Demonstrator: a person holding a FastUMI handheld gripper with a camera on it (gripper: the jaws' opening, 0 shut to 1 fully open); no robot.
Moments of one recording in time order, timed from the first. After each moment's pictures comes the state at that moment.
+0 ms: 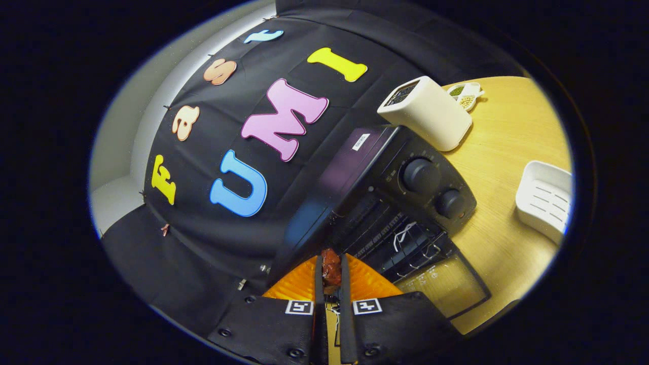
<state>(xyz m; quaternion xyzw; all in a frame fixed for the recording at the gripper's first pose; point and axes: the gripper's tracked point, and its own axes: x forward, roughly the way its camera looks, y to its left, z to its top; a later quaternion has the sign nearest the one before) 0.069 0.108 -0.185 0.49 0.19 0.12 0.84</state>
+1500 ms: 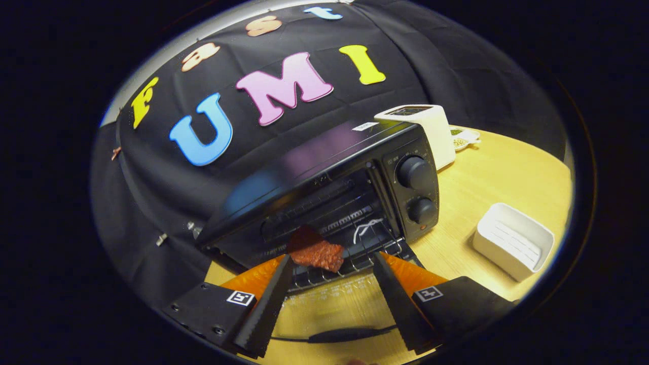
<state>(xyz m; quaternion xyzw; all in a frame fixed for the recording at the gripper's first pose) 0.037 0.104 -0.226 0.23 0.27 0.05 0.93</state>
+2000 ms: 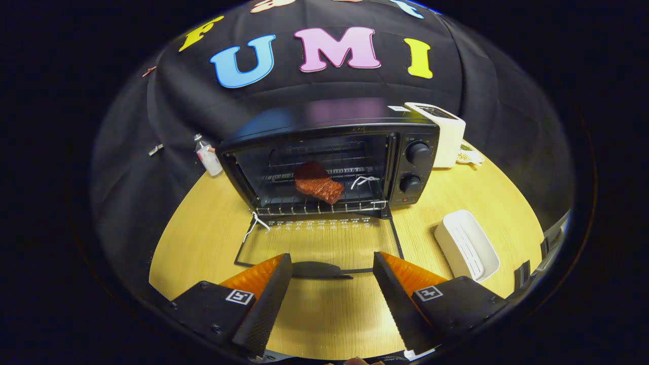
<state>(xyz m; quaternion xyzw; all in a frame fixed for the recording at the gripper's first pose) -0.055 0.106 -0.230 0.06 0.38 0.11 0.92</state>
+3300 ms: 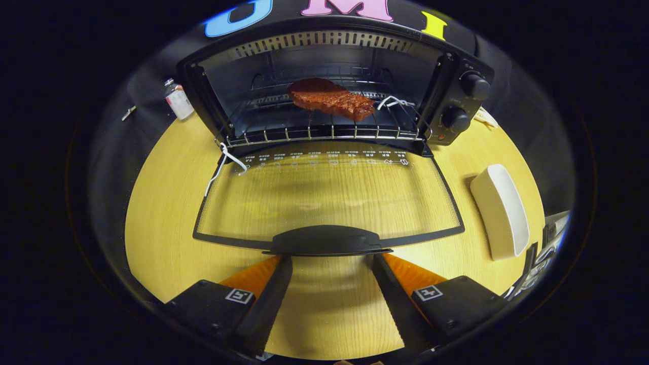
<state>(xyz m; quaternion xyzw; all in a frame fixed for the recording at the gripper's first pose) -0.070 0.138 -0.332 0.00 0.53 0.06 0.85</state>
